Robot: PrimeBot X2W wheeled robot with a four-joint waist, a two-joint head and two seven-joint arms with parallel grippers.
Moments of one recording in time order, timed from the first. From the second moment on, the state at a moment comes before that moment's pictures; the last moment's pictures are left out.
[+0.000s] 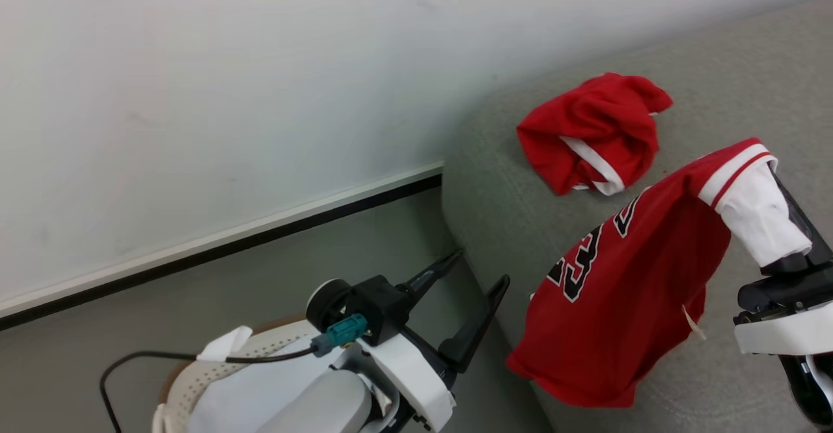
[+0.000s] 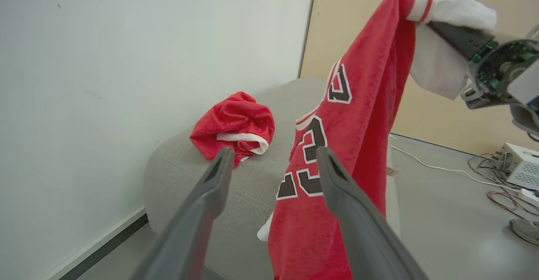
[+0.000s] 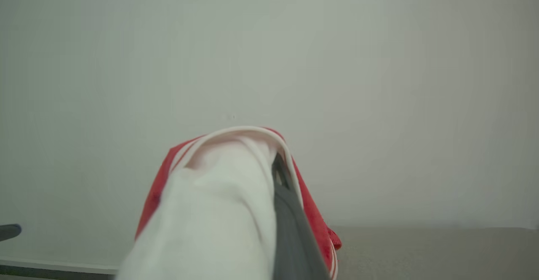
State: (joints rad) left arm -0.53 0.17 -0.81 0.32 -0.49 -0.07 -0.25; right arm -0.35 -0.39 0.22 0.10 0.45 0.13 -0.26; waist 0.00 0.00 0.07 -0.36
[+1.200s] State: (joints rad) left arm -0.72 0.23 -0.85 0.27 -0.38 -0.08 -0.21; right arm -0.77 -0.70 0.06 0.24 0.67 0.13 -0.26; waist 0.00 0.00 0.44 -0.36
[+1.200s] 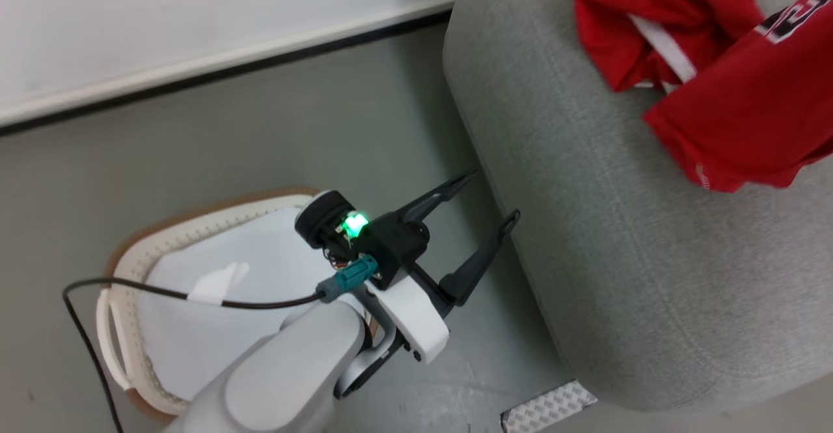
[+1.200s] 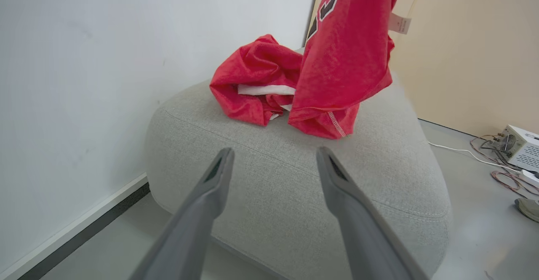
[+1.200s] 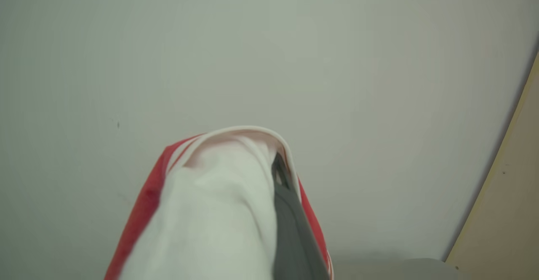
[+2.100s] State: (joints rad) left arm -0.78 0.23 -0.85 0.28 -0.37 -0.07 -0.22; right arm -0.95 -0.71 0.47 0.82 0.90 0.13 0.03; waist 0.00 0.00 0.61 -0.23
